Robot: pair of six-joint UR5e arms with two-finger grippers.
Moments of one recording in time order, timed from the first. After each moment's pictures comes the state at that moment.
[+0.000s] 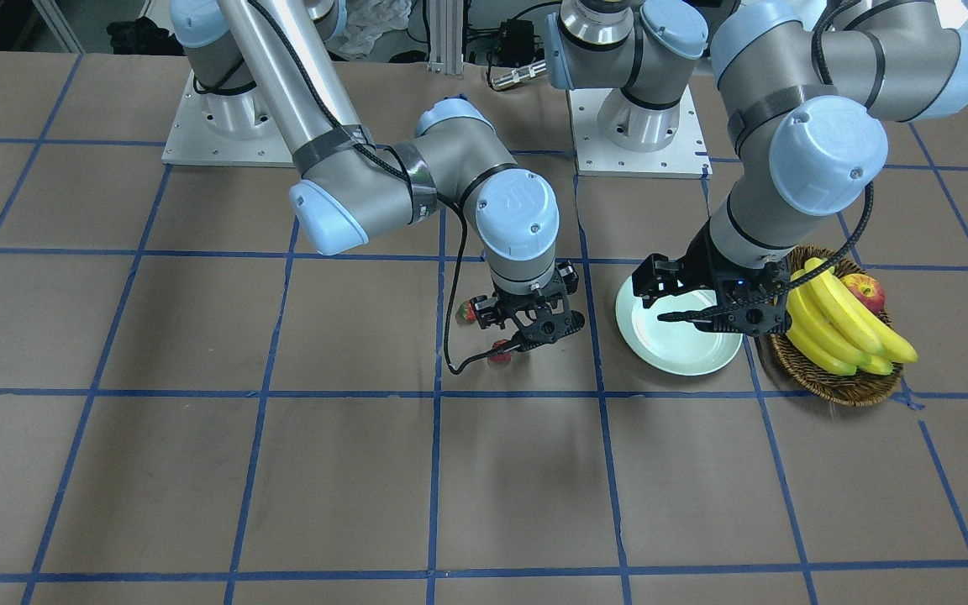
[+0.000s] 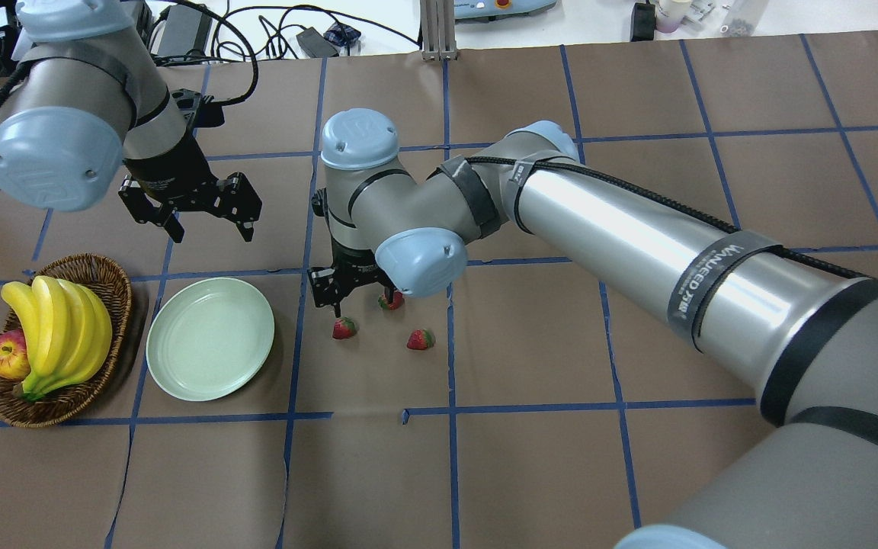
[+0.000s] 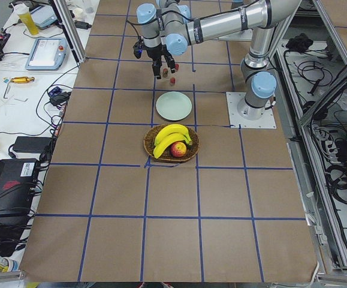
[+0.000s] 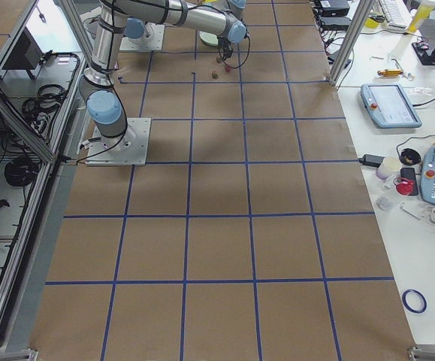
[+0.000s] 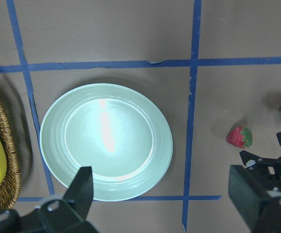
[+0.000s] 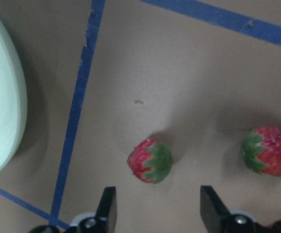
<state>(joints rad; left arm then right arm) -1.48 -1.72 -1.71 -1.42 1.61 0.10 2.09 -1.05 1.52 -1.97 -1.36 0.19</state>
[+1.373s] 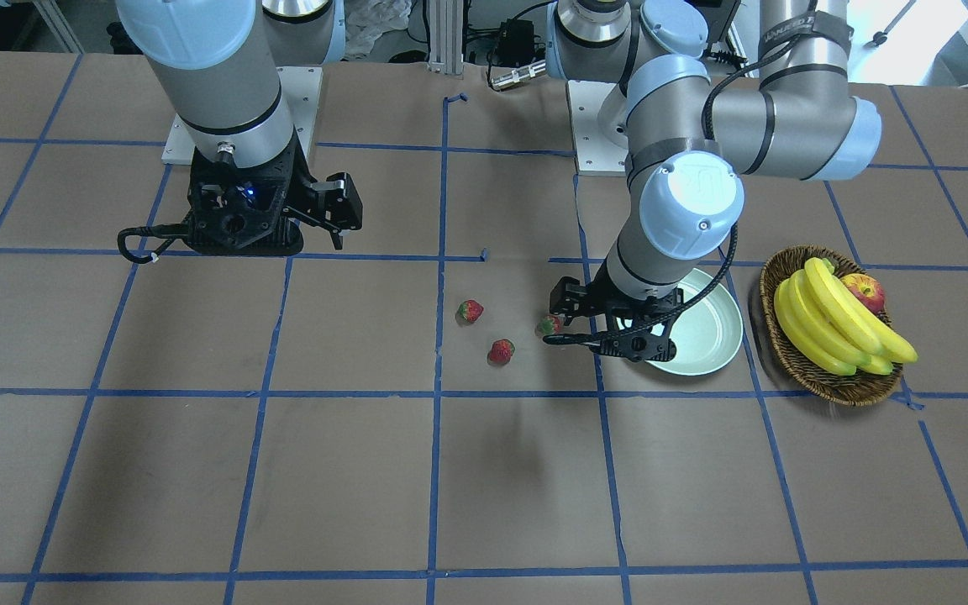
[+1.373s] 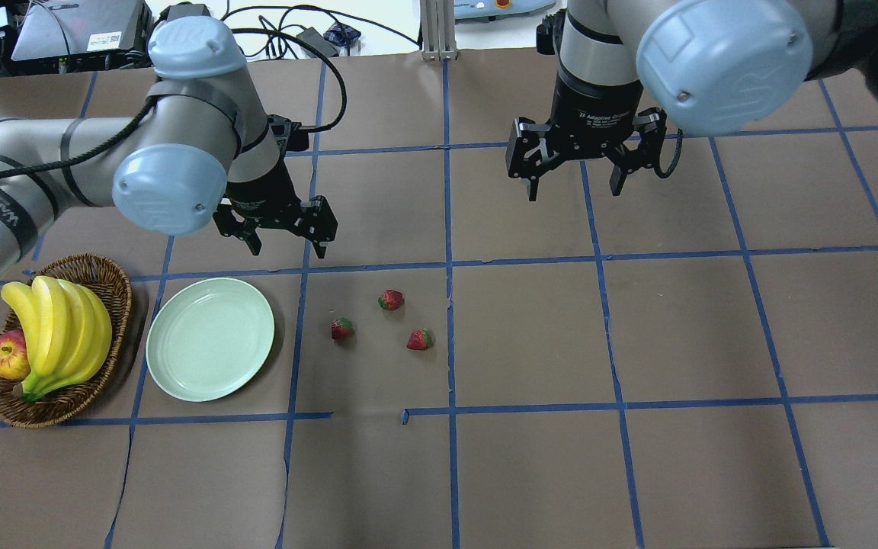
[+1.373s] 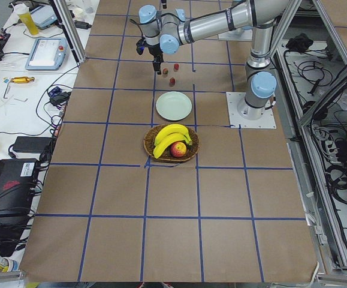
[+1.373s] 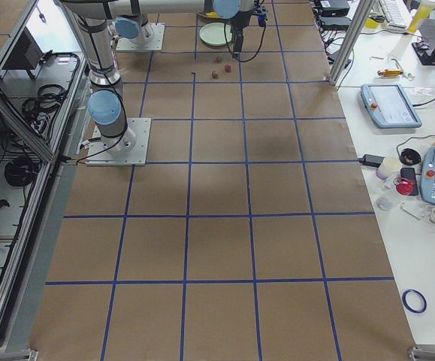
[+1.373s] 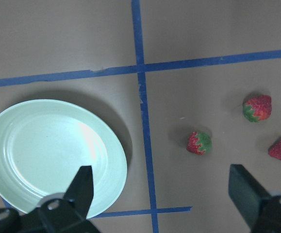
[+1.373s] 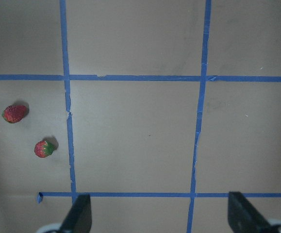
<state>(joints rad) -1.64 -1.83 -1.76 -1.28 1.56 0.03 1.74 -1.43 1.49 -1.53 -1.57 0.15</state>
